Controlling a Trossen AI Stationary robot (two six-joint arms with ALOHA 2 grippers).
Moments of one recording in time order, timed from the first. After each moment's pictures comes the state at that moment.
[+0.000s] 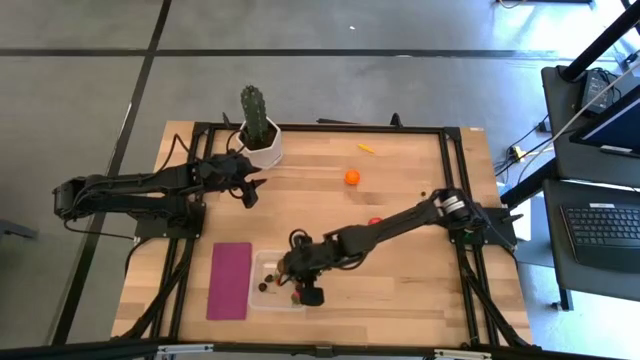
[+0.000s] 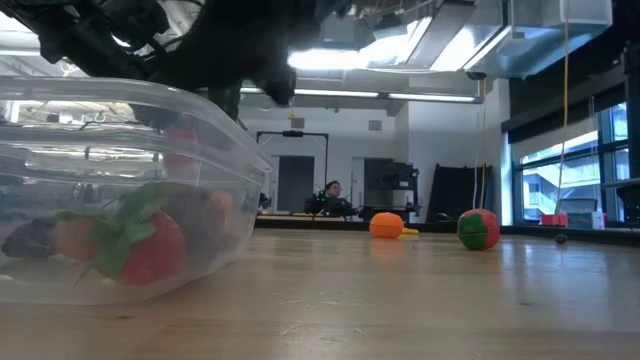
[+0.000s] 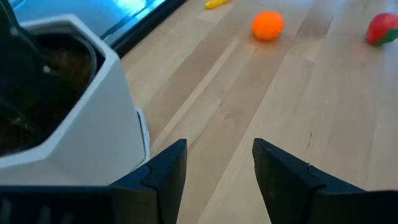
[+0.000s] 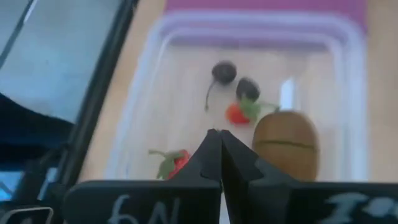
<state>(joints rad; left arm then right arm) 0.32 0.79 0.43 -0.25 -0.20 -0.12 0.31 2.18 1.76 -0.38 -0.06 0.23</state>
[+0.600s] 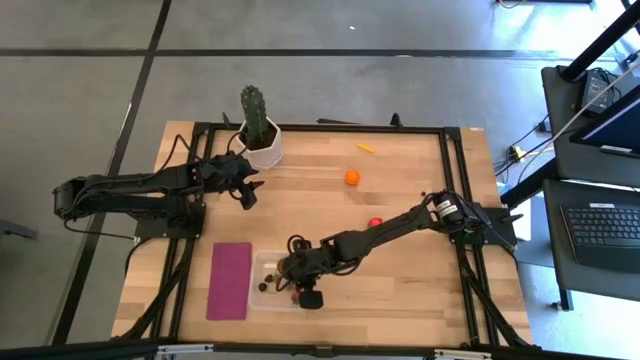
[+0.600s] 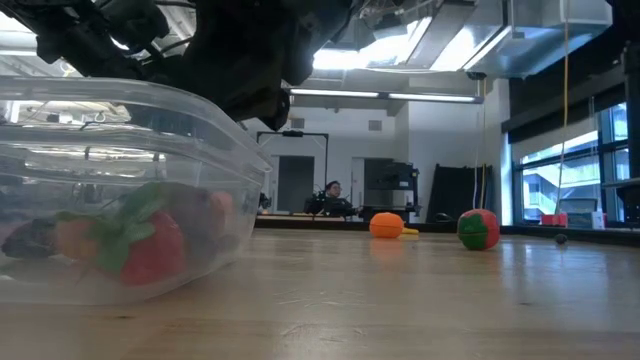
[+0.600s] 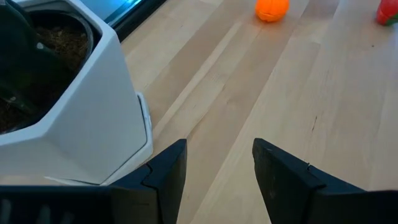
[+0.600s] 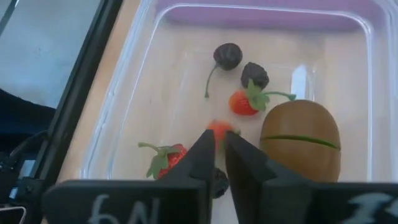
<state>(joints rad) 0.32 0.79 0.43 -0.31 -0.20 -0.12 0.33 2.23 1.77 -0.36 -0.06 0.20</state>
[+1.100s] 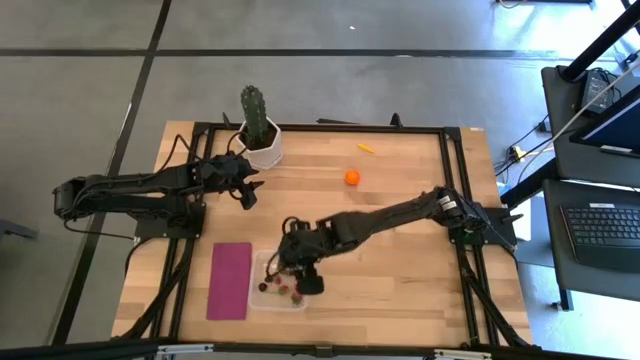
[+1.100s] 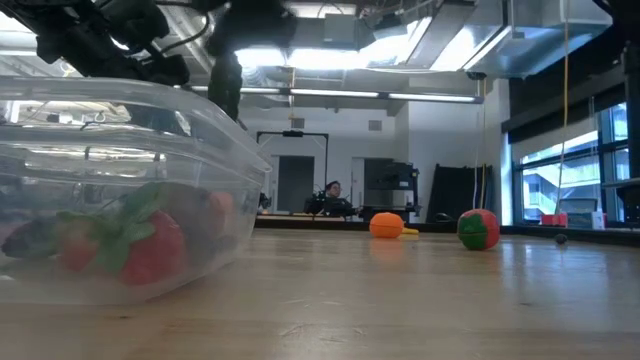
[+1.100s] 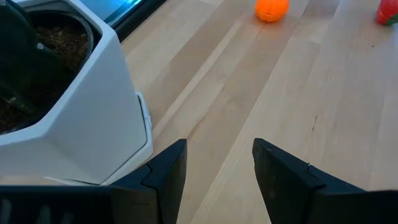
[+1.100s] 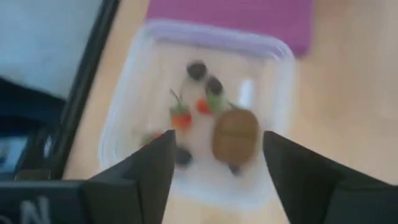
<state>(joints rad) 0.32 0.79 0.43 -0.31 -0.20 -0.12 0.28 2.23 2.12 -0.83 -0.04 0.10</state>
